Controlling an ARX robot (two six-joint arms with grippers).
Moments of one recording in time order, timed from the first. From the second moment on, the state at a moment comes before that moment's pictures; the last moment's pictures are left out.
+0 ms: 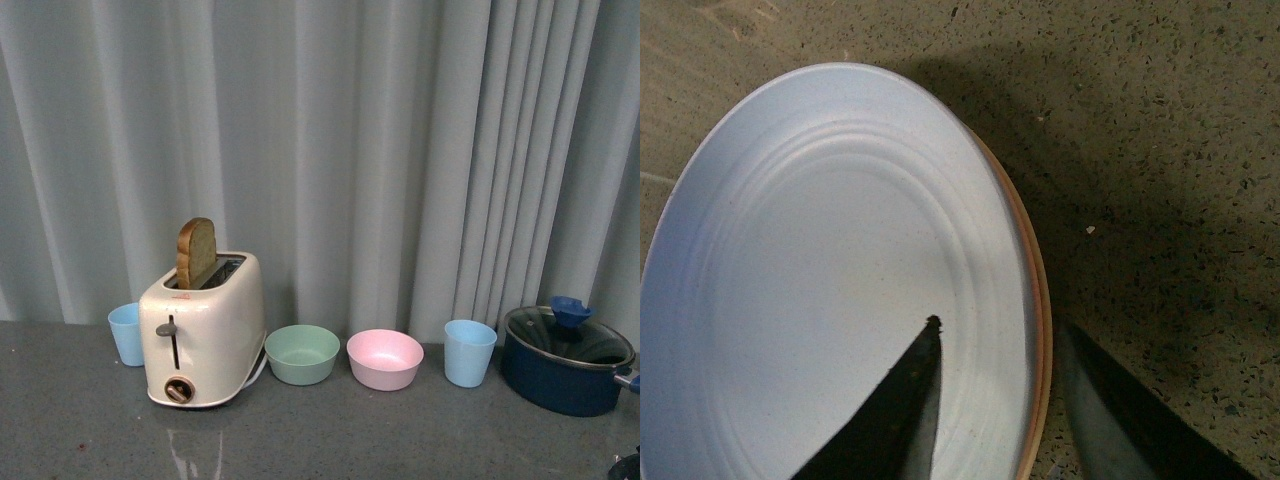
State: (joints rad) left arm 0.00 0.00 0.03 0.00 0.00 0.00; right arm 0.03 1.89 0.49 0.58 -0.46 0.24
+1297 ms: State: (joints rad) left arm 0.00 0.00 0.03 0.00 0.00 0.00; right arm 0.00 0.29 0.30 0.00 0.00 0.00
